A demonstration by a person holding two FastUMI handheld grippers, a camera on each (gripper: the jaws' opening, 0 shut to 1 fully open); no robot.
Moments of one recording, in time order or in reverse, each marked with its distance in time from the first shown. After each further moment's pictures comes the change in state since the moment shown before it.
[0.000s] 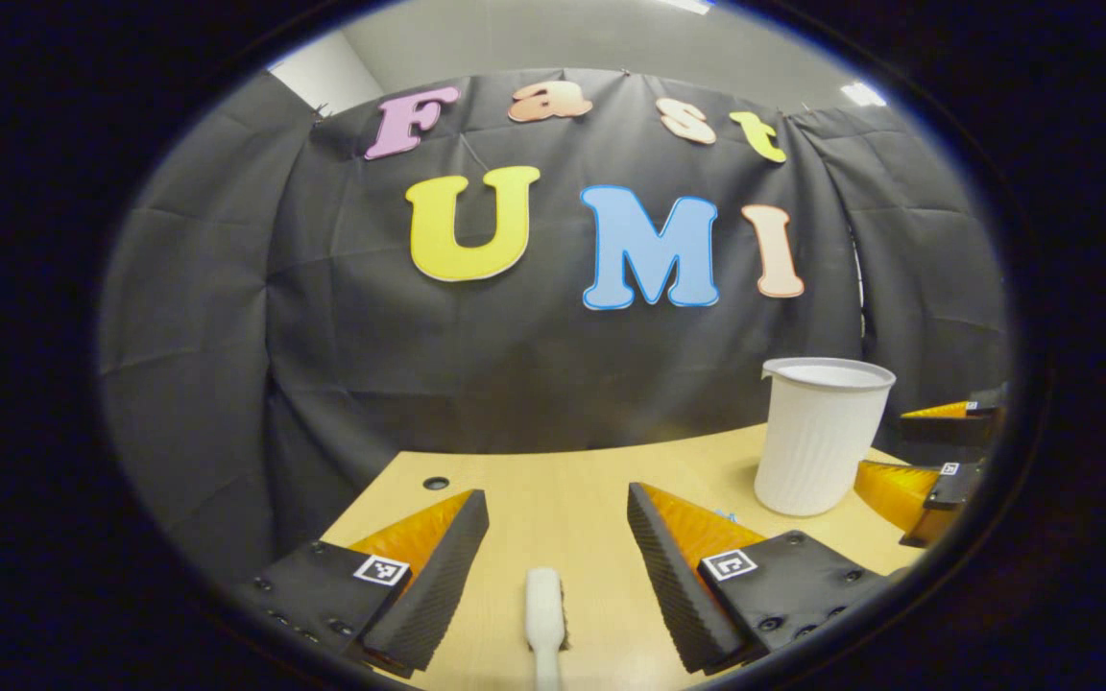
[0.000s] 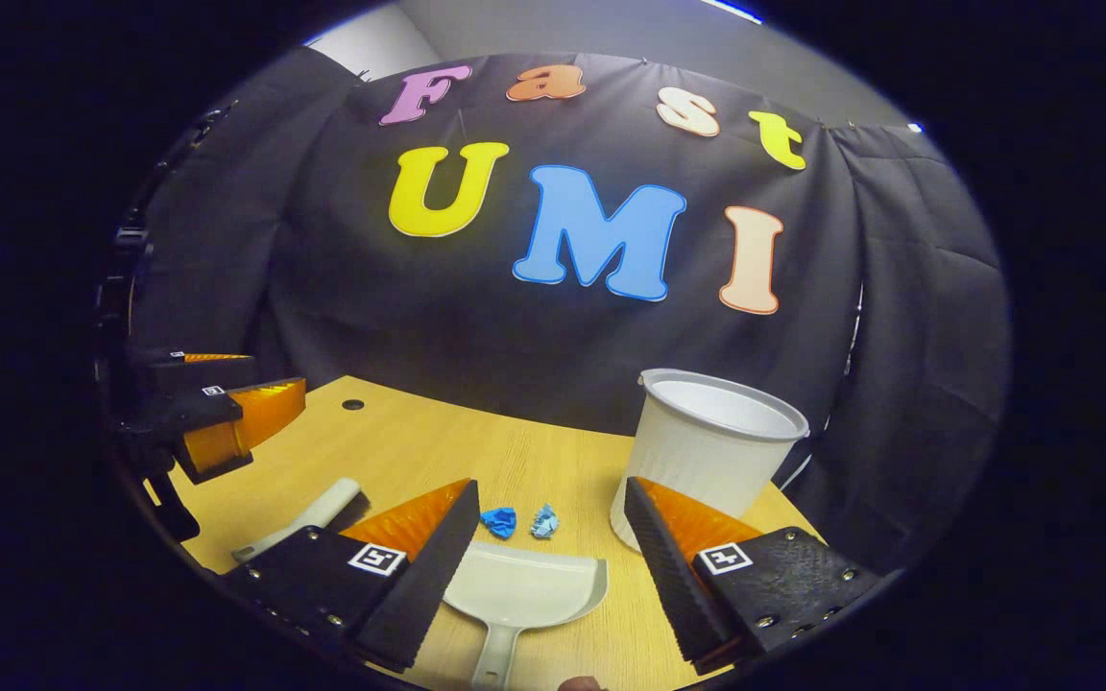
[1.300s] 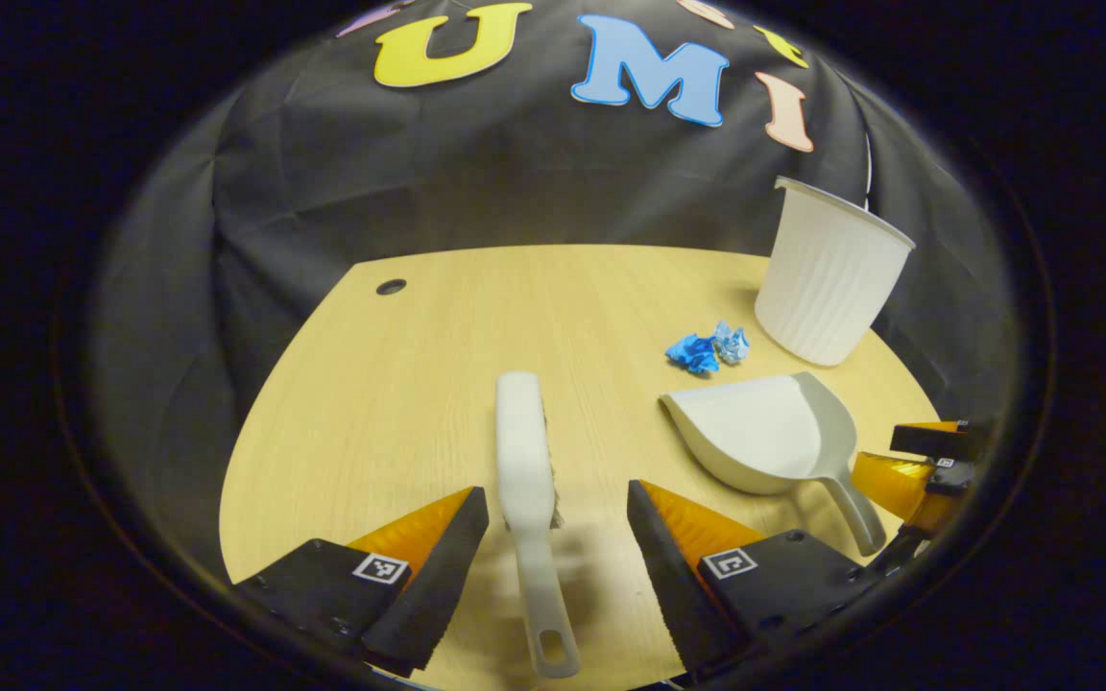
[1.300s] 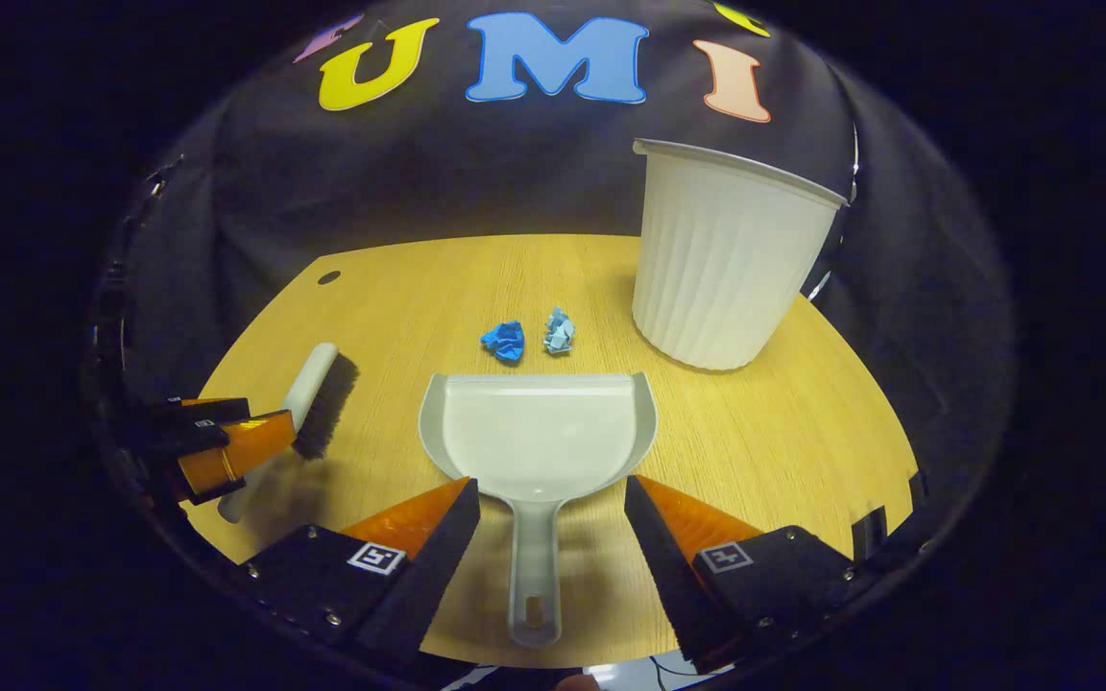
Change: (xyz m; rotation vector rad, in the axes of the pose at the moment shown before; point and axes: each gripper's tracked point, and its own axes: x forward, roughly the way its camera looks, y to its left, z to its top) left arm 0.004 0.002 -0.196 -0.036 0.617 -0.080; right arm -0.004 0.023 -0.150 0.193 0.571 0.009
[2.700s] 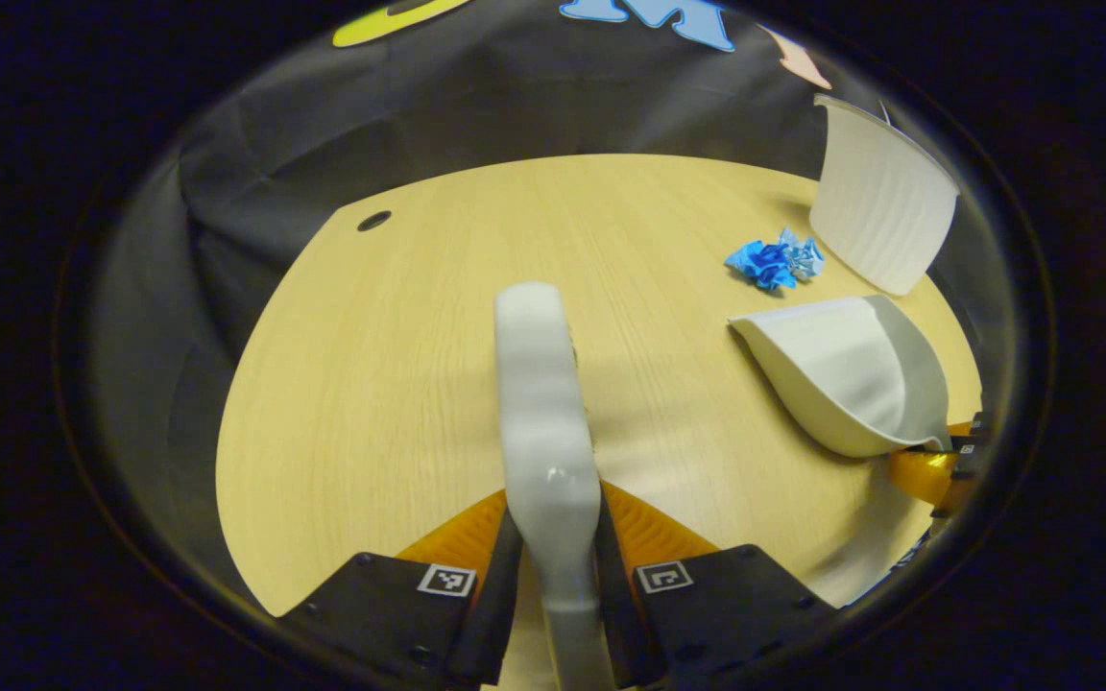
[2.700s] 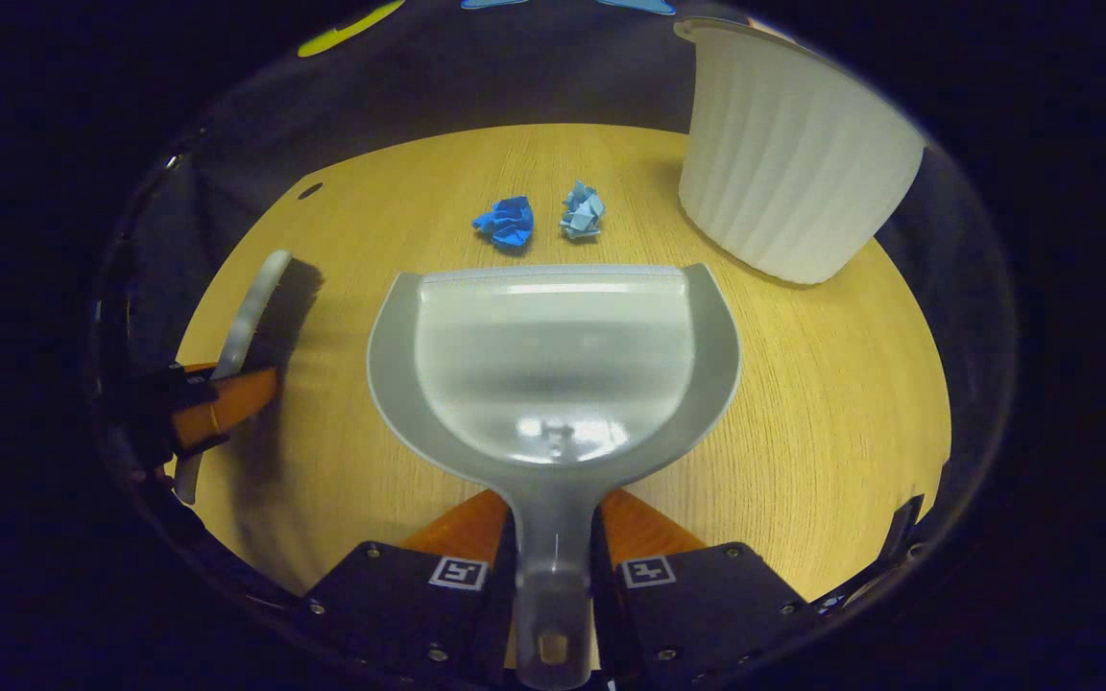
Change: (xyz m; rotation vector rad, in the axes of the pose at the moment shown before) left arm 0.070 0.025 -0.035 0.077 0.220 0.083; right arm 0.060 0.003 -0.045 -0.034 0.294 0.064
